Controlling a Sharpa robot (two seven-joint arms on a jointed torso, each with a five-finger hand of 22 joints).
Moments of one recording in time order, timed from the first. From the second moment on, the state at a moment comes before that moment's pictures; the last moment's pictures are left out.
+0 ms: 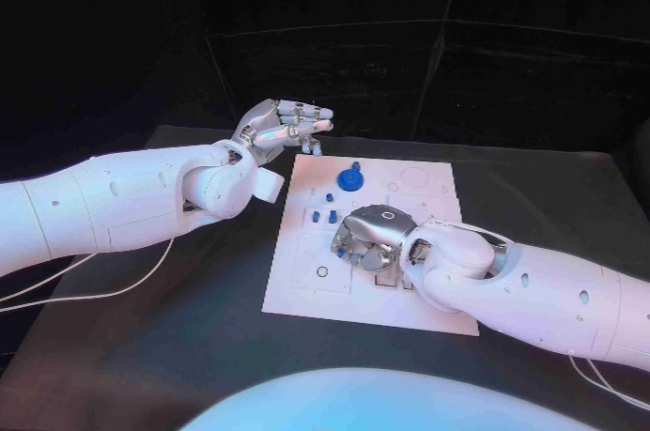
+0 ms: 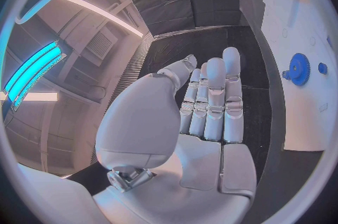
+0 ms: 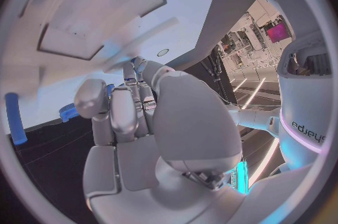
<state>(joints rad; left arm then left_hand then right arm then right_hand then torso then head) 1.27 -0.84 -0.16 1.43 0.01 -0.18 0.50 1.37 -0.12 0.39 0.01 0.10 1.04 0.17 0.13 0.07 1.13 0.10 0.23 0.08 1.16 0.01 1.00 0.47 0.17 1.15 0.12 0.52 0.83 1.06 -0.56 -0.09 1.55 -1.69 -0.25 -0.11 1.48 -0.12 0.48 0.02 0.10 1.12 0.15 0.07 0.07 1.17 0.08 0.20 0.07 1.47 0.00 1.28 1.09 0.12 1.25 0.10 1.32 1.01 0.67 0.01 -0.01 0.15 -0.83</state>
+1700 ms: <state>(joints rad) 1.27 -0.85 -0.16 1.42 0.01 -0.16 0.48 1.37 -0.12 0.38 0.01 0.10 1.04 0.17 0.13 0.07 1.13 0.10 0.24 0.08 1.16 0.02 1.00 0.47 0.17 1.15 0.12 0.52 0.82 1.13 -0.86 -0.05 1.70 -1.68 -0.34 -0.19 1.41 -0.16 0.10 0.11 0.17 0.94 0.18 0.06 0.07 0.97 0.11 0.19 0.06 1.46 0.02 1.19 0.93 0.14 1.18 0.13 1.20 0.80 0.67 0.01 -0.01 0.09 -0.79</state>
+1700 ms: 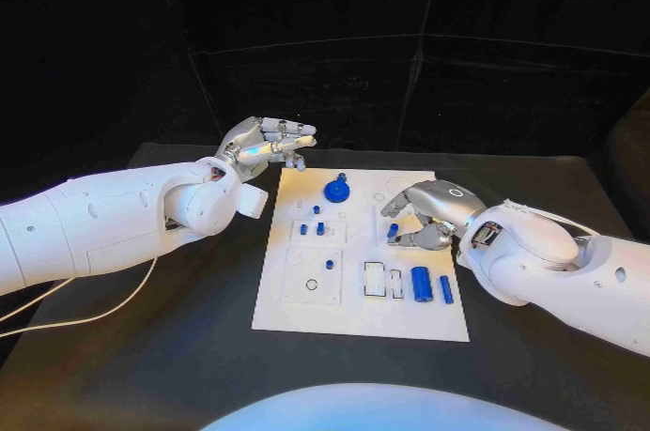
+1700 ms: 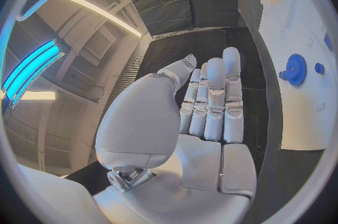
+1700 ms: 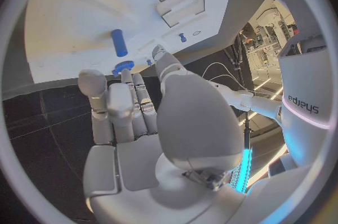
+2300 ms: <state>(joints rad) 1.27 -0.84 -0.16 1.42 0.01 -0.16 0.48 1.37 -0.12 0.38 0.01 0.10 1.04 0.17 0.13 0.07 1.13 0.10 0.24 0.08 1.16 0.02 1.00 0.47 0.17 1.15 0.12 0.52 0.82 1.13 -0.82 -0.05 1.66 -1.71 -0.23 -0.24 1.50 -0.10 0.10 0.14 0.11 0.96 0.15 0.06 0.07 1.00 0.10 0.22 0.07 1.46 0.02 1.18 0.90 0.14 1.17 0.12 1.20 0.79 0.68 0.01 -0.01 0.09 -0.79</state>
